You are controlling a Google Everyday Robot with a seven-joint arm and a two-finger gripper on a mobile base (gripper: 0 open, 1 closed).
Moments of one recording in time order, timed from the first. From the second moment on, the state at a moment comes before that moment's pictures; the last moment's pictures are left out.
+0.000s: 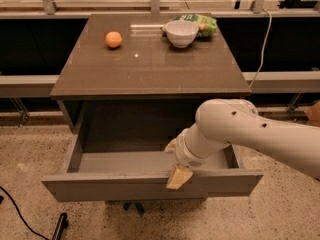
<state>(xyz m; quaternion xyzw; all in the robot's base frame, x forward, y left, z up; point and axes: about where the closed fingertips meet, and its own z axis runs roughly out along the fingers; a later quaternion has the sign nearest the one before) 0.470 -0.046 0.669 -0.70 0.68 0.10 0.20</state>
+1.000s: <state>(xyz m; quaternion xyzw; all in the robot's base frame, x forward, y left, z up) 0.527 -0.043 0.667 -0.69 0.69 0.07 0.20</state>
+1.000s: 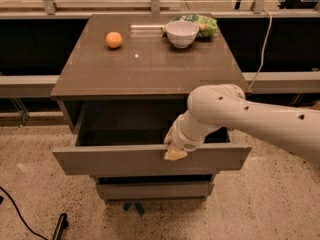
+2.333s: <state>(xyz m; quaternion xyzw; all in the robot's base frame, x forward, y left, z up) 0.614 -0.055 0.669 -0.67 0.72 0.04 0.20</state>
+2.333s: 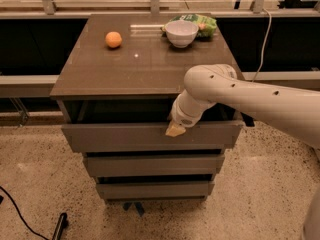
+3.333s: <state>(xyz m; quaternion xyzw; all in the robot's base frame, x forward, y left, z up) 0.612 -0.069 0.695 -0.64 0.73 0.02 0.24</state>
